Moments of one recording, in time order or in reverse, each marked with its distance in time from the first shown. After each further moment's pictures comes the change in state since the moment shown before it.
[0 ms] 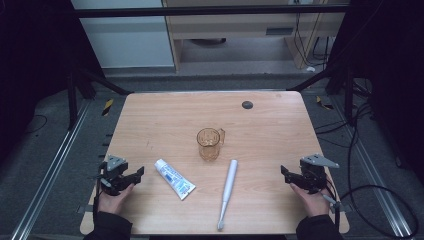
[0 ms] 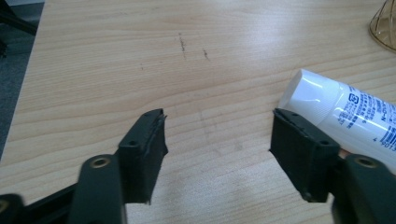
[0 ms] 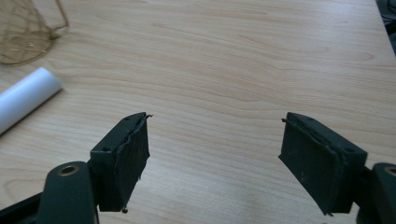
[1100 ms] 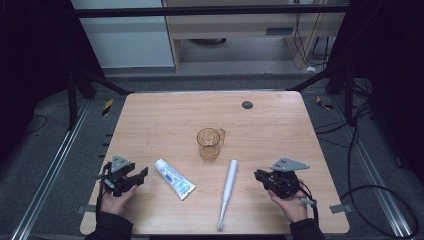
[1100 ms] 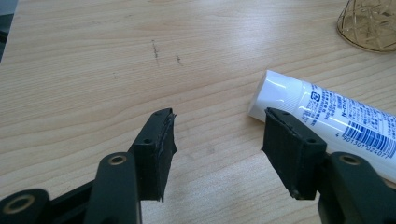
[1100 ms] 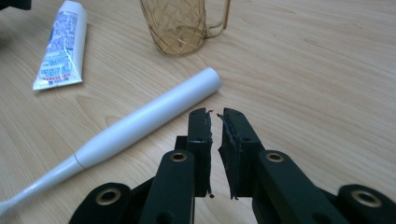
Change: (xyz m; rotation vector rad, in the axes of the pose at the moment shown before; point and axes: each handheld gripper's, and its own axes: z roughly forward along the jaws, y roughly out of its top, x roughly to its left) left arm -0.013 0.002 0.000 -0.007 -0.053 0.043; right arm 0.080 0.016 -0.001 0.023 0.326 -0.169
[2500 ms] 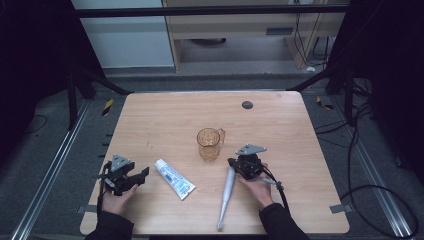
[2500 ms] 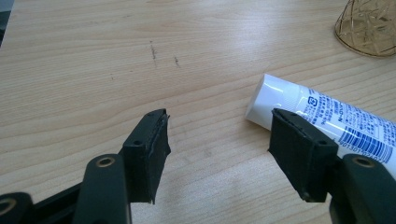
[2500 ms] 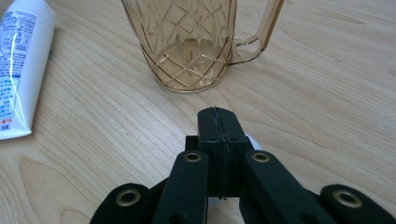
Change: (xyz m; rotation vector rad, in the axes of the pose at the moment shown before) left arm -0.001 0.002 0.001 -0.001 -0.009 -0.009; right arm 0.015 0.028 0.106 0.043 0.004 -0.026
